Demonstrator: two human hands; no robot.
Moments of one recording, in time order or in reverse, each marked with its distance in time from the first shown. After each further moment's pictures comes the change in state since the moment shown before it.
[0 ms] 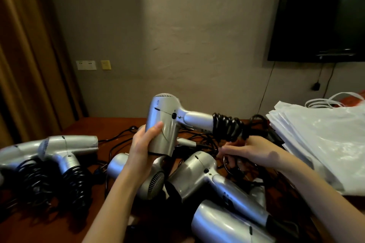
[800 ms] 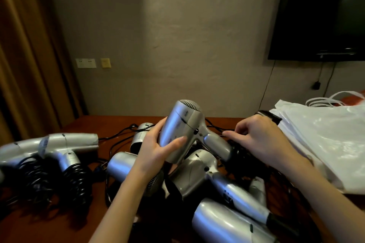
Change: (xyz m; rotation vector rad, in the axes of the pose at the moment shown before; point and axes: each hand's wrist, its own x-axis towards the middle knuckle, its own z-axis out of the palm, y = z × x) left_hand -0.009 0.000 0.015 0.561 -0.076 0.280; right_hand -0.004 -0.011 -0.002 -0.669 0.549 -0.232
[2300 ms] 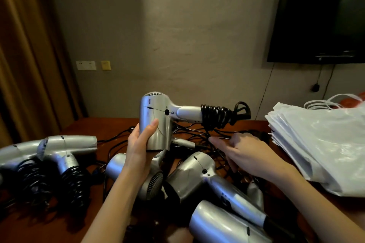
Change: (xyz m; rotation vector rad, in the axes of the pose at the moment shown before) left_hand 0.006 -0.007 -0.010 -0.537 0.208 -0.260; right_hand -0.011 -0.010 0.014 0.007 -0.225 0.085
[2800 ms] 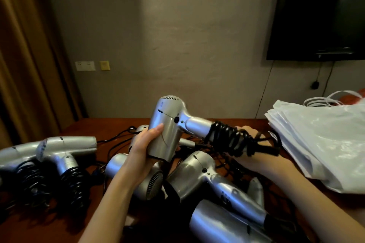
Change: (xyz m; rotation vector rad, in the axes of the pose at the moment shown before) left_hand -0.006 0.005 -0.001 0.025 -0.215 -0.158; right_hand 0.005 0.024 0.010 0.192 -0.305 0.251
